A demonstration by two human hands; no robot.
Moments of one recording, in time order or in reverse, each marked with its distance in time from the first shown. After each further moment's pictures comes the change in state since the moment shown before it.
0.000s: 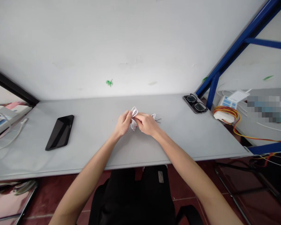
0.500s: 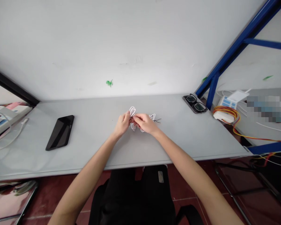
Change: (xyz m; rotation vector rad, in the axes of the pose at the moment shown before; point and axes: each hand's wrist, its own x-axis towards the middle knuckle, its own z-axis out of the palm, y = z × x) left_hand 0.003 -0.004 0.002 -0.077 -0.011 -0.051; right_hand 0.005 -0.005 0.003 0.496 -0.093 0.312
